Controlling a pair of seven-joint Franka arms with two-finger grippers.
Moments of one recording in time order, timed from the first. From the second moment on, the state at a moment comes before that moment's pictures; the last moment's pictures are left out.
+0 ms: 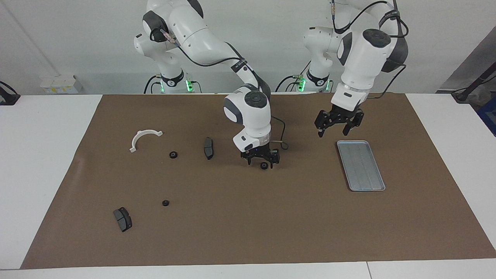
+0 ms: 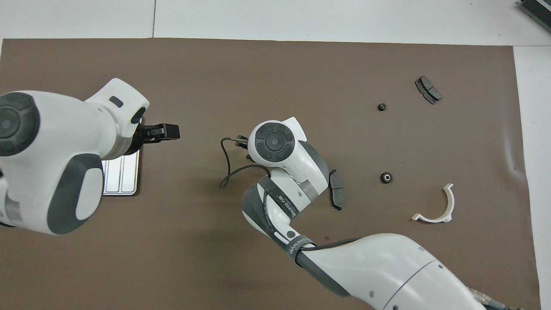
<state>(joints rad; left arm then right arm) -0.36 0.00 0.03 -1.96 -0.03 2.17 -0.39 0.49 0.57 0.13 -1.60 -0.12 2.33 0.94</state>
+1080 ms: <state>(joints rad) -0.61 0.43 0.03 -1.82 -0.02 2.43 -0.64 0.06 0.19 0.13 -2.06 -0.09 2.31 0.27</state>
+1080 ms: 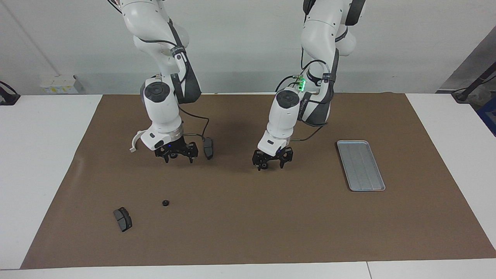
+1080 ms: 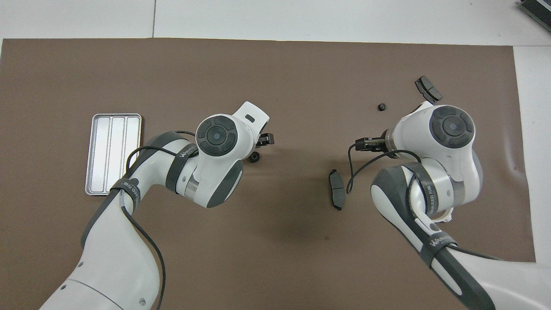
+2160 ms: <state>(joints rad) -0.68 0.43 0.03 -1.88 0.05 2.42 -0.64 0.01 0.14 0.13 -2.29 -0.09 2.46 0.23</state>
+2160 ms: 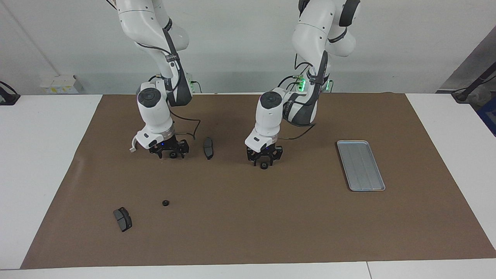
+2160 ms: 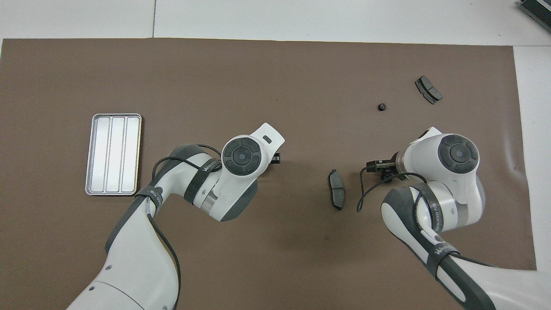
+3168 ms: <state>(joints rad) -0.58 0.43 0.06 -1.77 0.05 2.30 -0.63 0.01 0.14 0.13 -2.32 -0.08 2.48 0.23</state>
